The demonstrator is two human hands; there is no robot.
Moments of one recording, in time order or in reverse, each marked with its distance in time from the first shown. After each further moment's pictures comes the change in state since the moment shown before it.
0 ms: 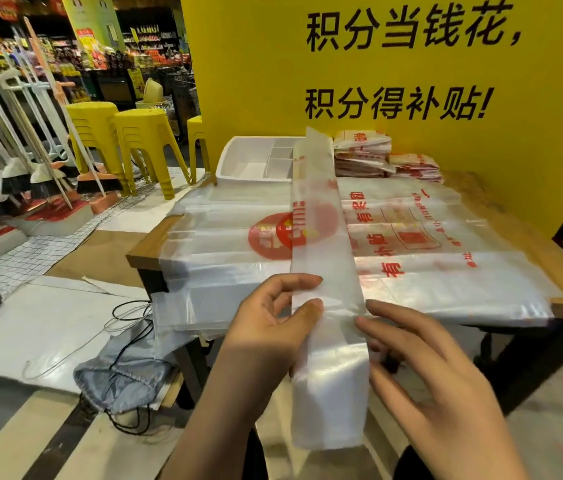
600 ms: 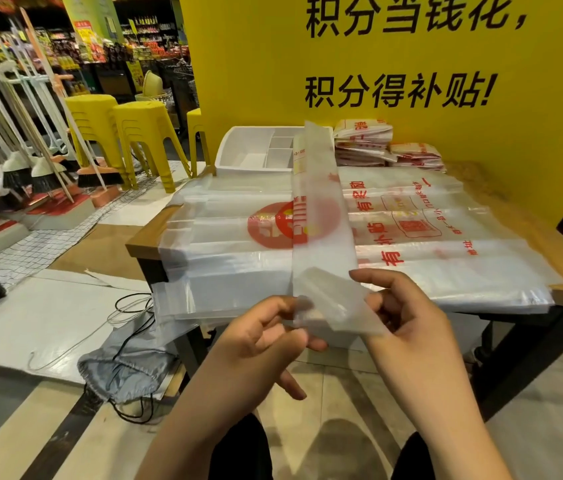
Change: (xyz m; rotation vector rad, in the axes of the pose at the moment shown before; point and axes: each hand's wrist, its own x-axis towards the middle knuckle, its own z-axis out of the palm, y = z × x) left_hand -0.024 -0.013 -0.029 0.190 -0.241 -0.024; right_hand 0.027 -0.012 0.020 0.466 0.032 0.504
